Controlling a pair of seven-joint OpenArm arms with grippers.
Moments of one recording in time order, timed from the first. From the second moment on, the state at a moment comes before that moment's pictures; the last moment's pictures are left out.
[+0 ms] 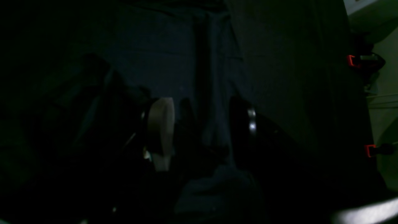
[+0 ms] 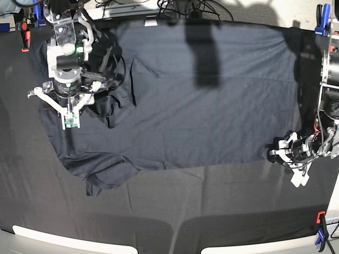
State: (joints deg) left arm -40.0 -24.8 19.8 22.3 -40.6 -36.4 32.8; right arm -16.7 19.5 -4.8 114.8 -13.2 -7.0 -53.1
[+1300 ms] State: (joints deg) left arm -39.7 -23.9 19.9 22.8 -40.2 -36.3 31.1; right arm 45.3 18.6 -3.7 29.3 6.9 17.2 -45.2
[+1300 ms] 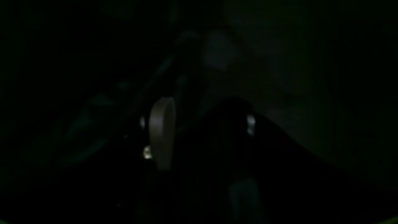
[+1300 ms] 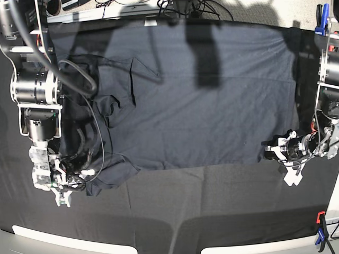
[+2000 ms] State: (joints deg) left arm -39.7 -24.0 19.9 24.9 -39.8 -36.3 30.9; right arm 50.4 19.2 -3.7 29.6 4.3 20.1 -47.0
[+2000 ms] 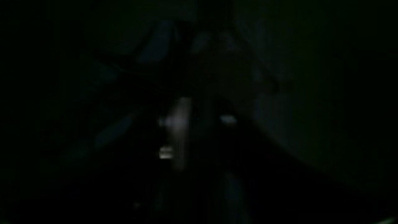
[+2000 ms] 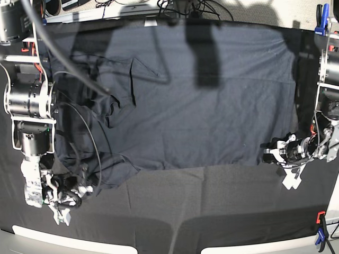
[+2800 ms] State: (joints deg) left arm -39.4 -24.0 19.9 24.9 -39.8 -36.2 31.1; right arm 45.7 18.2 -3.7 24.1 1.8 18.1 -42.5
